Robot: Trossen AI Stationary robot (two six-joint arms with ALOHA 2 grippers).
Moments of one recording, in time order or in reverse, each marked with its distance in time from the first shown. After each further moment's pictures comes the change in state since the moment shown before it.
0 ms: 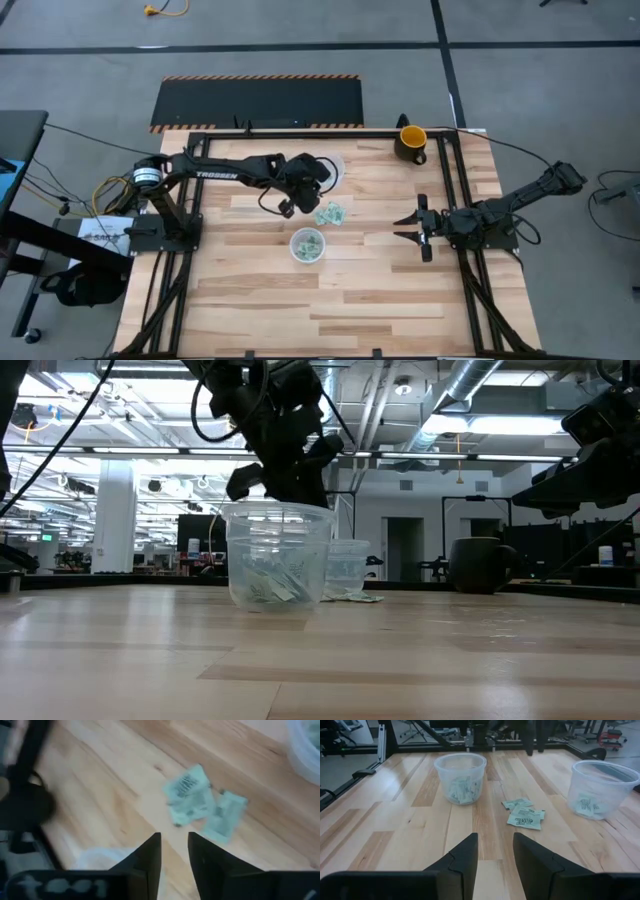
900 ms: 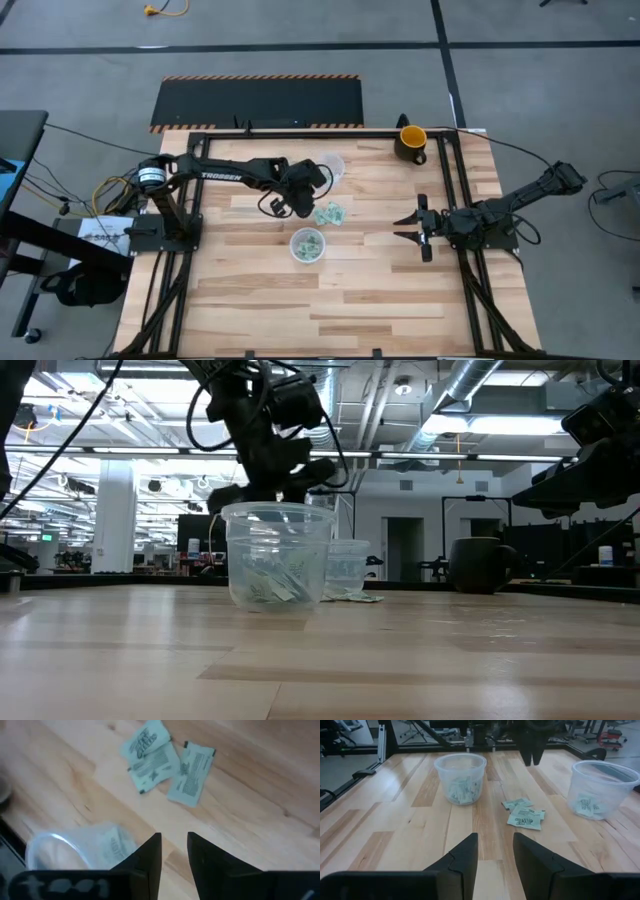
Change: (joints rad) left arm -0.011 0.040 -0.002 -0.130 -0.115 0.110; right arm 0.000 0.000 0.000 0.000 0.000 0.000
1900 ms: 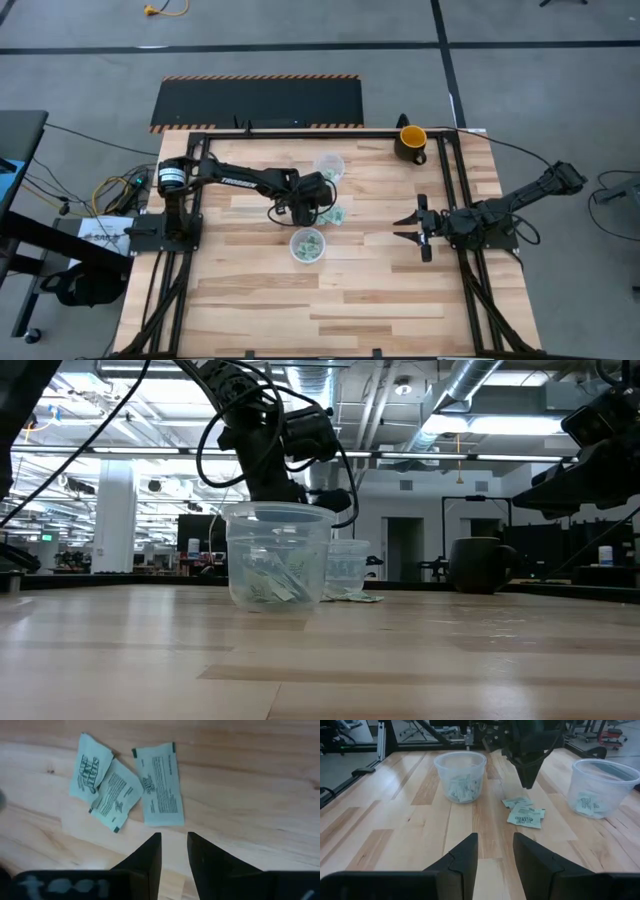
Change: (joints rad) left arm -0.029 0.147 0.001 0.073 -0.033 0.411; right arm 0.000 0.006 0.000 -0.002 -0.001 0.000
